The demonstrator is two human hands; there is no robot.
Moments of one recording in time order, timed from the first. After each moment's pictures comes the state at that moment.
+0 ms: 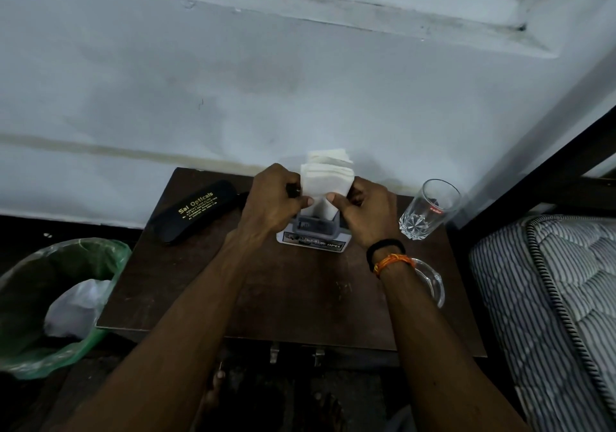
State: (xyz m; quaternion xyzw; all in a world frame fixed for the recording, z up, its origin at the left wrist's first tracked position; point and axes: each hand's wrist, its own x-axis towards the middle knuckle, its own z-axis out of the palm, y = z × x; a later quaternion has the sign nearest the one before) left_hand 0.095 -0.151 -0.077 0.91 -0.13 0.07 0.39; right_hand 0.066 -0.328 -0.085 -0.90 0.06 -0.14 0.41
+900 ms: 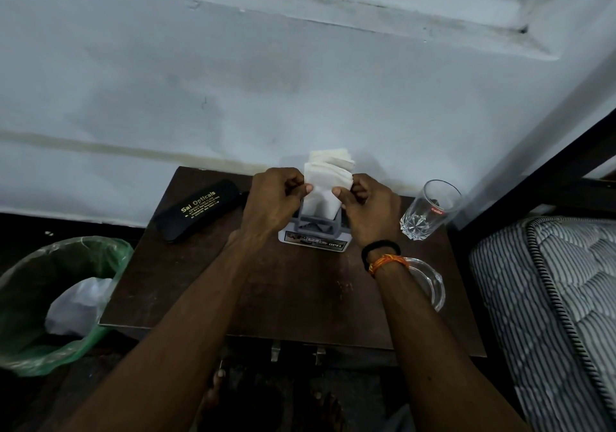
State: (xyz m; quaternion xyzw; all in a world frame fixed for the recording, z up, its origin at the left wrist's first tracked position) left_hand 0.097 -0.152 -0.085 0.89 -0.10 0.09 0.44; right_hand 0.067 -0.325 -0.094 -0.88 0.07 -0.22 0.41
